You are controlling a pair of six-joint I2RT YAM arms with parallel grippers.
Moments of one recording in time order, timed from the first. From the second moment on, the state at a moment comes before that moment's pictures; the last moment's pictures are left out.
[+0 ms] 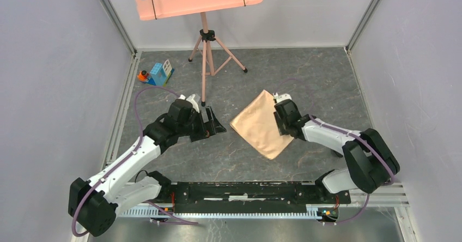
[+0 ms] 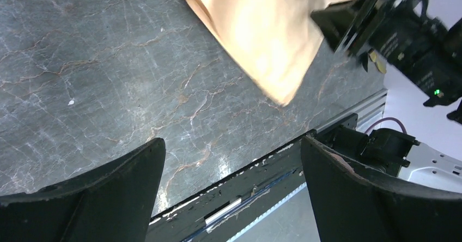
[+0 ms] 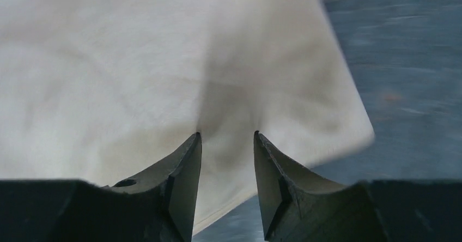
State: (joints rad) left arm -0.56 0.98 0.71 -0.48 0.24 -0.79; right arm 0.59 1.42 0.65 -0.22 0.21 0.21
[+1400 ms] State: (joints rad) left arm -0.80 1.79 1.02 -0.16 0.22 -0.65; right arm 0.36 1.49 0.65 -0.05 -0.21 0.06
